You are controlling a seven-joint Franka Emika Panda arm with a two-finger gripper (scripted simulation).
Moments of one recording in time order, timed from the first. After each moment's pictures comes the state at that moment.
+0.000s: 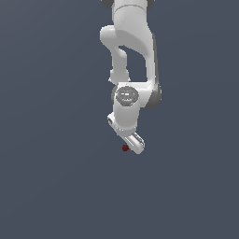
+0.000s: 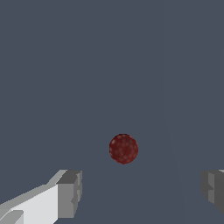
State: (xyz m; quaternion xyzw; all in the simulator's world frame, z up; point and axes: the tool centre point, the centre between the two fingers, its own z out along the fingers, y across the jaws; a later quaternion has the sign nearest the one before) arm 0.020 0.026 0.086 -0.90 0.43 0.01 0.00
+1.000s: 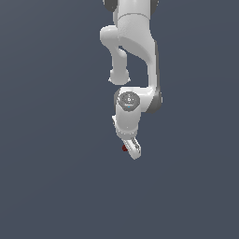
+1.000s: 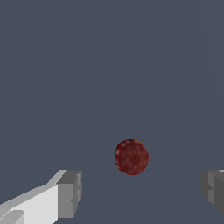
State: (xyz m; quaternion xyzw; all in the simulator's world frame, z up) arm 0.025 0.030 0.067 -0.85 0.53 0.00 0.00
